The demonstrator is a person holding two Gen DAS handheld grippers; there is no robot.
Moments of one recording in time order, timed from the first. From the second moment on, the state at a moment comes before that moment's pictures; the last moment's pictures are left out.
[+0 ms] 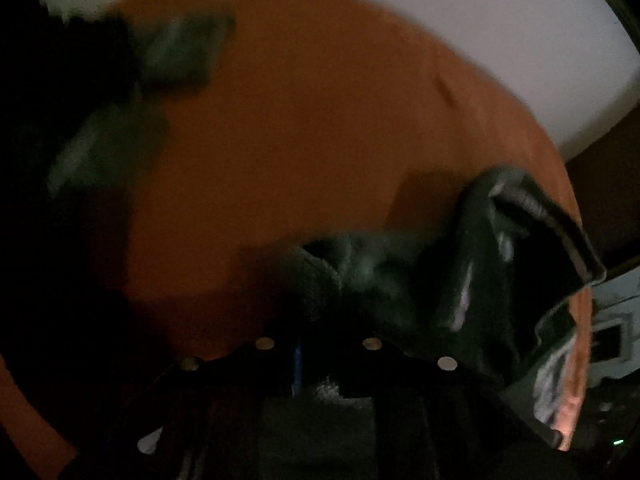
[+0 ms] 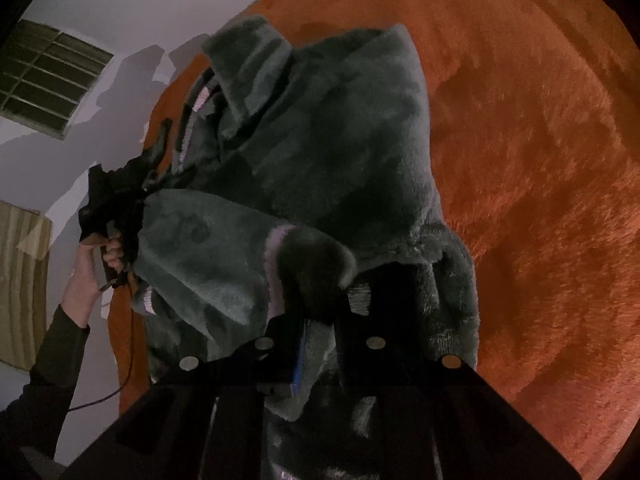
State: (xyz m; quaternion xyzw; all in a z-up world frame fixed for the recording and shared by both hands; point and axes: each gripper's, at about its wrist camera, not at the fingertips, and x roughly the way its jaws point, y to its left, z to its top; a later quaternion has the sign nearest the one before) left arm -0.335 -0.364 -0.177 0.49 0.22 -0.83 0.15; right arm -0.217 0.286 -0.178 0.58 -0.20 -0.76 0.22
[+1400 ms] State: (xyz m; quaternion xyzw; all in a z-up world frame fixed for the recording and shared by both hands) left arm -0.280 -0.382 -0.147 0.47 0.28 -0.82 0.19; right arm -0.228 0.304 -0.169 0.57 -0.22 -0.78 0.17
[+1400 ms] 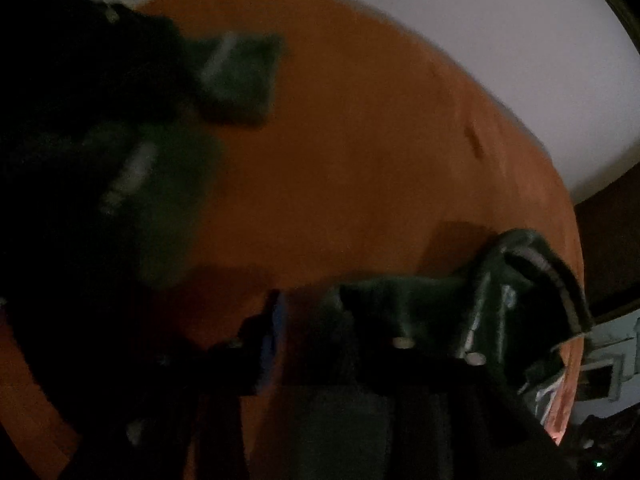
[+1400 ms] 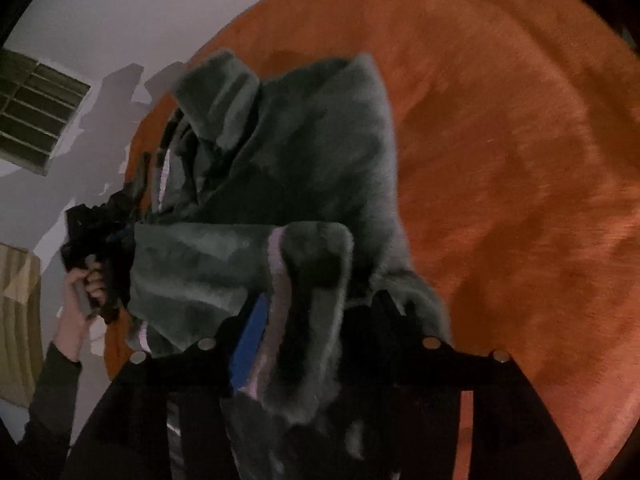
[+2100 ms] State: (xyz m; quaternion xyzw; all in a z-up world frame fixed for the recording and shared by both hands) left arm -0.160 -0.329 -0.196 0.47 0.37 -0.79 0.11; right arm -0.176 0.327 -0.180 0.62 -0.16 -0.76 0.14
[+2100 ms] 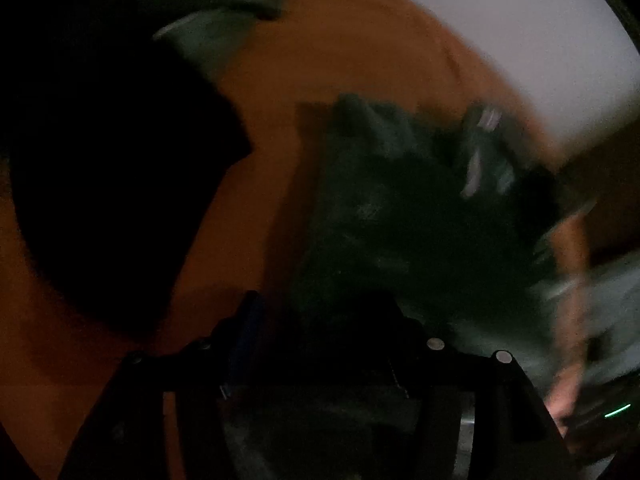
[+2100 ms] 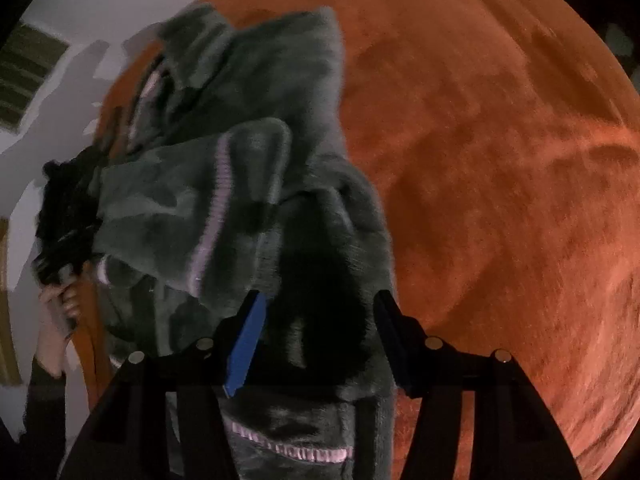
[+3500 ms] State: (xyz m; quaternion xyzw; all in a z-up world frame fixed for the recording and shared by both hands) left arm 0.039 -0.151 -0.221 0.54 0.14 -0.83 0.02; right arm 0.015 0.294 -0.226 0.55 -0.06 -0.82 0.16
